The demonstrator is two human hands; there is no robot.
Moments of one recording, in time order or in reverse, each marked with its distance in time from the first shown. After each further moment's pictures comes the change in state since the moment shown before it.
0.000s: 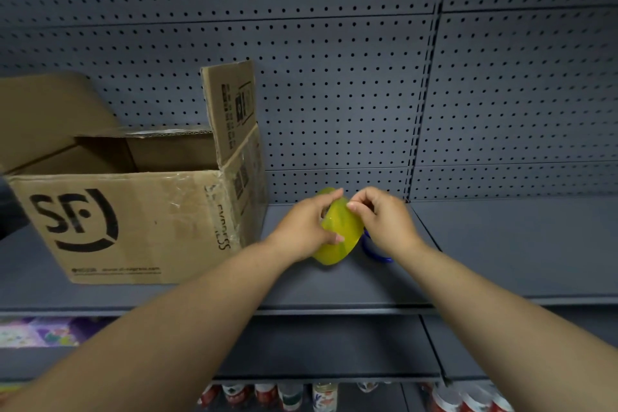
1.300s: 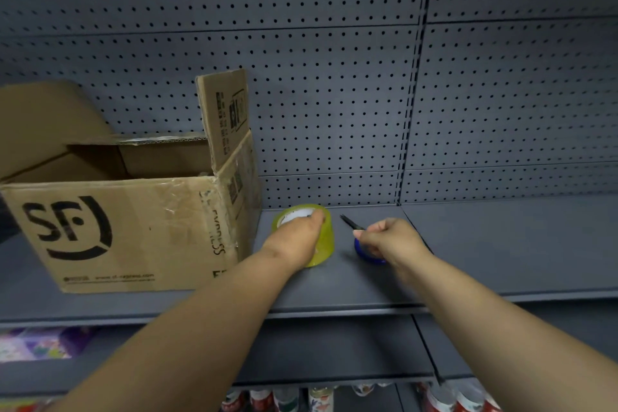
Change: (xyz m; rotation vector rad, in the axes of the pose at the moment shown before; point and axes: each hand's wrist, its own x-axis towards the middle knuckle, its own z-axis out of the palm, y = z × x) left_hand 0.013 -0.027 0.012 0.713 -0.142 -0.013; right_hand -0.019 0.025 0.001 0.392 0.003 0.590
